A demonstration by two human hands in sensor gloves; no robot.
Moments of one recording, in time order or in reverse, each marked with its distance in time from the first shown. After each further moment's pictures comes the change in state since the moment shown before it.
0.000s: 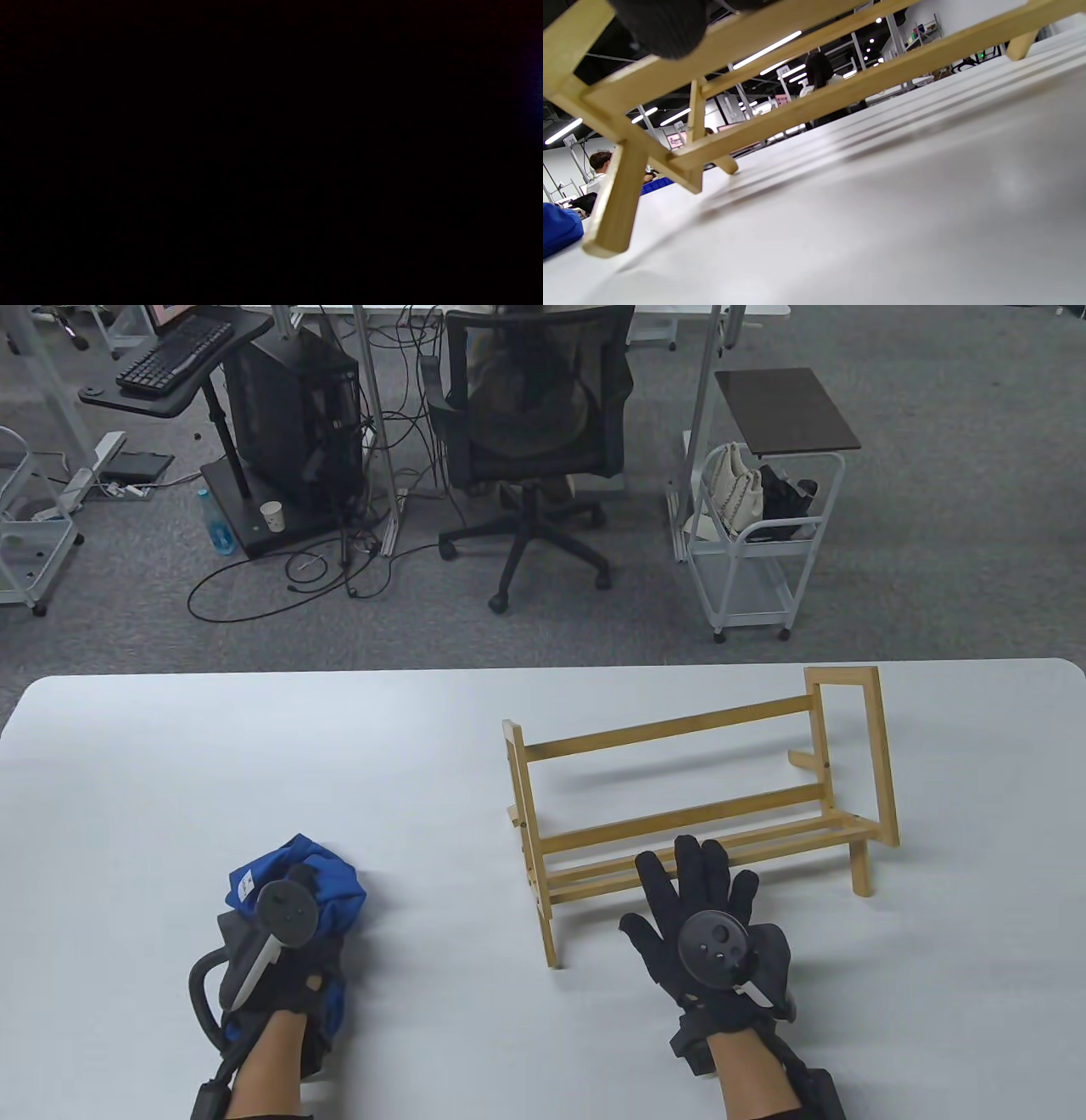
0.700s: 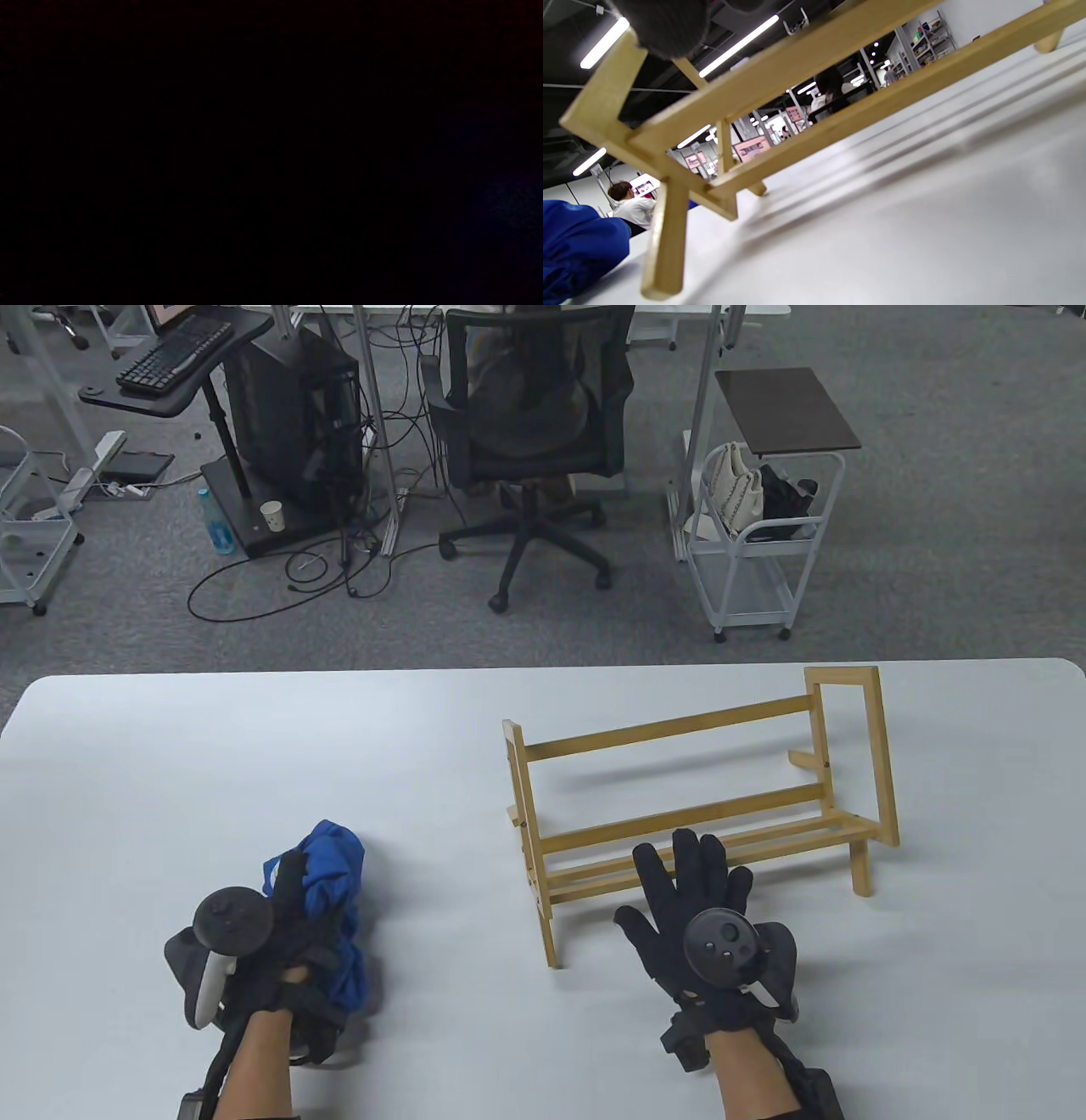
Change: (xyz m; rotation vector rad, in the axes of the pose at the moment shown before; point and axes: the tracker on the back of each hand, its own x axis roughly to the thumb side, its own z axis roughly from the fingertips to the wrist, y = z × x) left_hand -0.013 0.010 0.005 0.020 -0.151 0.500; right_hand 0.005 -0.008 -0.001 -0.043 -0.035 -0.127
